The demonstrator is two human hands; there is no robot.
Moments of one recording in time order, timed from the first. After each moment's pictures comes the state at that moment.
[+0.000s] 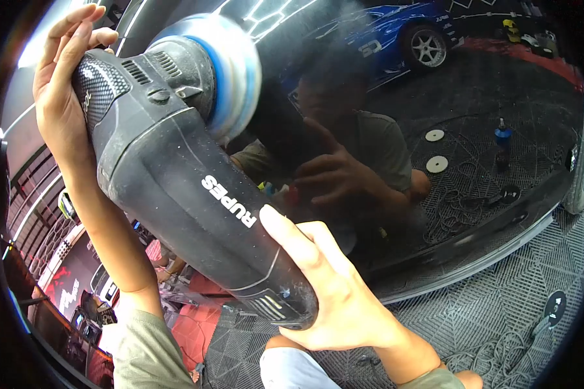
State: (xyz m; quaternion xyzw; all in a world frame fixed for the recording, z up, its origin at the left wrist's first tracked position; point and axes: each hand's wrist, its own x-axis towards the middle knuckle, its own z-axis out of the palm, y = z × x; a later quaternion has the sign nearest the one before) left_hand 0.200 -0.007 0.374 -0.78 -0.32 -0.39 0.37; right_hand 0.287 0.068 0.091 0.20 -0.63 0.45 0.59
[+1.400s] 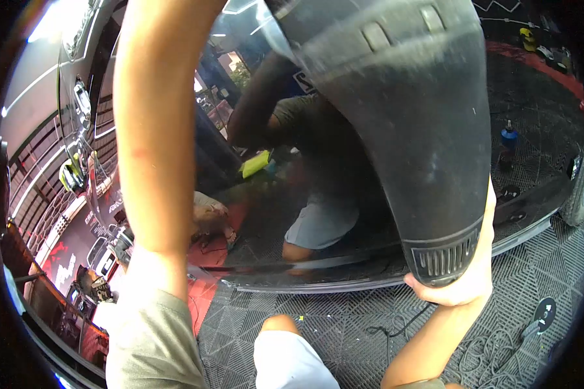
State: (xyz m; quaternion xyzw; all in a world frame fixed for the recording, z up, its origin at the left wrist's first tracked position) left_hand 0.289 0.048 0.314 -0.76 -0.13 -0.31 0.55; right_hand 0.366 0.119 0.020 -0.04 -0.58 0.45 0.68
